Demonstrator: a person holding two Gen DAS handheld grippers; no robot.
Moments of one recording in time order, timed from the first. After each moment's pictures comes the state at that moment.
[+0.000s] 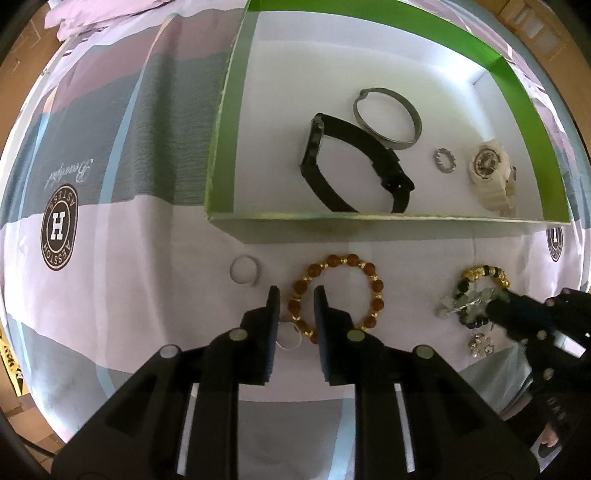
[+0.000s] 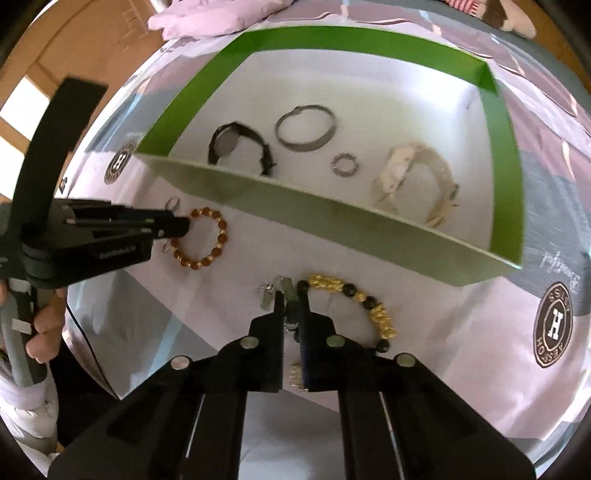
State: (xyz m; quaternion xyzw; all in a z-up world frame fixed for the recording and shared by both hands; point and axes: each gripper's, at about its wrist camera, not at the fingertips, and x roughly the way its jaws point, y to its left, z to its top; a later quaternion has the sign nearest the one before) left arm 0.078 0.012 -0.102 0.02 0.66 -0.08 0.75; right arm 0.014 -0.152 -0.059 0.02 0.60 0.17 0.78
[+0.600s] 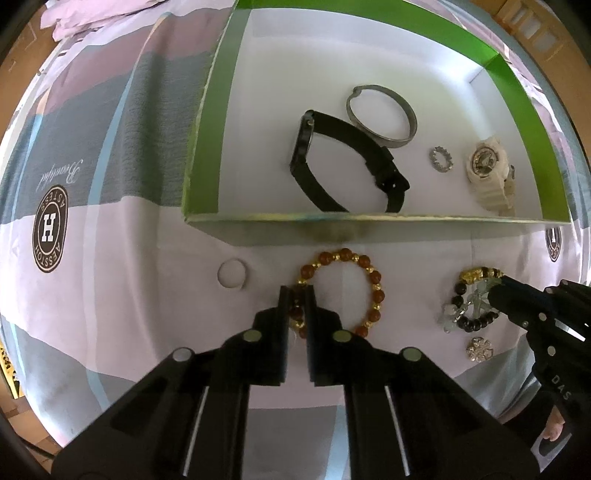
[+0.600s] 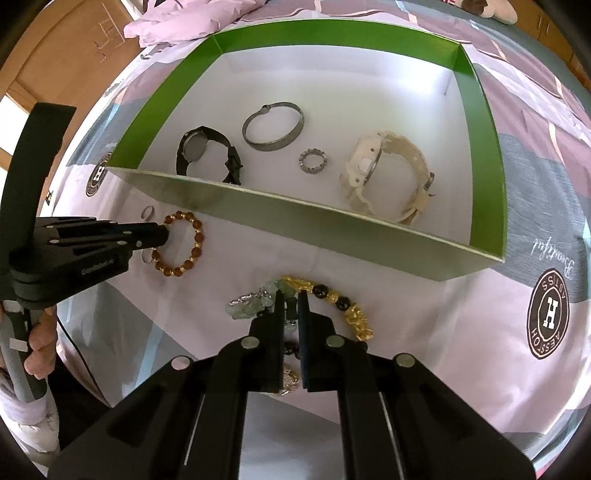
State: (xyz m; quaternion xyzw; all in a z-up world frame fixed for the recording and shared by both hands) left arm 0.069 0.007 -0.115 0.02 0.65 -0.08 0.75; right arm 0.015 -0.145 -0.069 0.02 0.61 0.15 0.78
